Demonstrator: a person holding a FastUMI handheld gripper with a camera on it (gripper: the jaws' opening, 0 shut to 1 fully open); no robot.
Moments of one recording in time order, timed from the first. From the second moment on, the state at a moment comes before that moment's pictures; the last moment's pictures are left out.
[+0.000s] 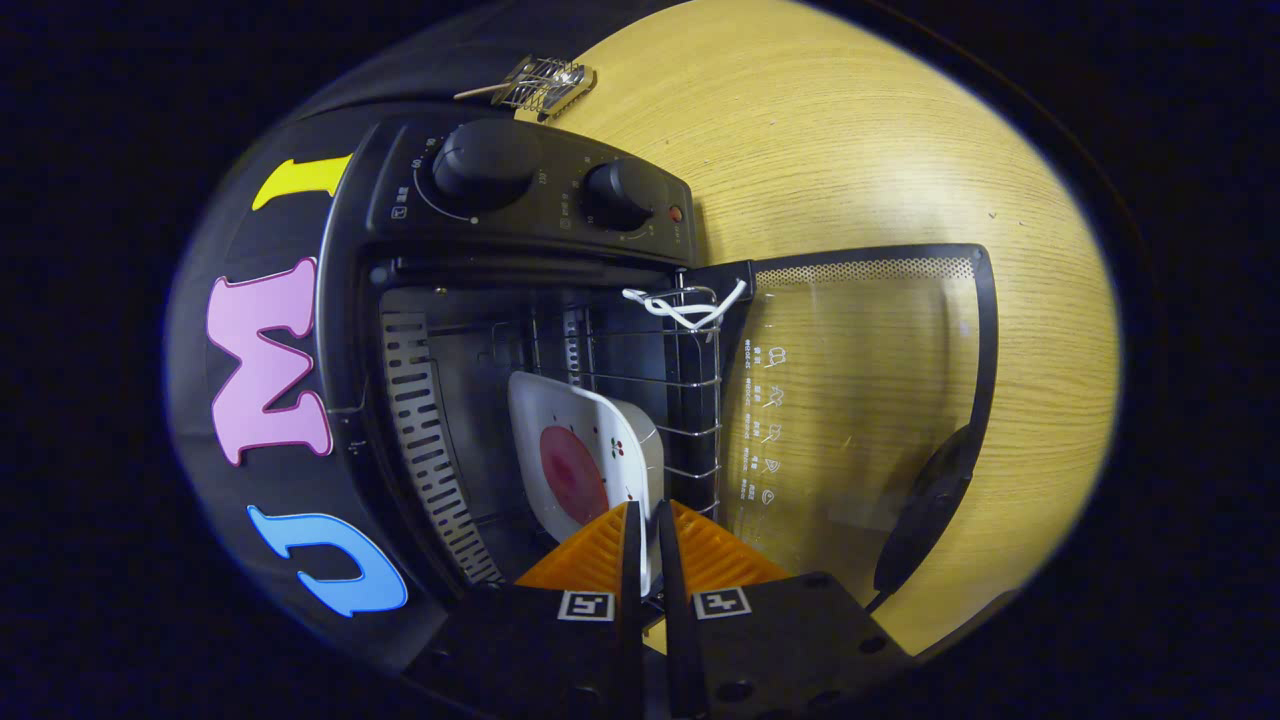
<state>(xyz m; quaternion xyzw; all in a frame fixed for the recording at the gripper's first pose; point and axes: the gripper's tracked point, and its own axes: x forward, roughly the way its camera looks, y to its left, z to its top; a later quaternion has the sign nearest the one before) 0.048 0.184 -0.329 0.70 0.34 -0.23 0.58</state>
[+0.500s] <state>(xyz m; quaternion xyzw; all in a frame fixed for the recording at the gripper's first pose) 0.009 0.181 -0.292 0.64 0.39 -0.13 0.65</state>
